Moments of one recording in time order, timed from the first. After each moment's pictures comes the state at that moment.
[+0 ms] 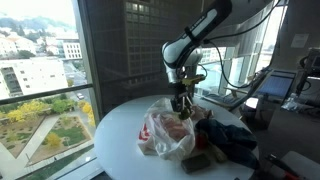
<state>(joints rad) 0.14 0.40 0.14 -1.93 -0.07 1.97 -0.03</state>
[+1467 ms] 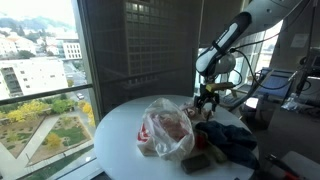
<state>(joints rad) -0.01 0.34 -0.04 -2.15 -0.02 2.35 0.10</state>
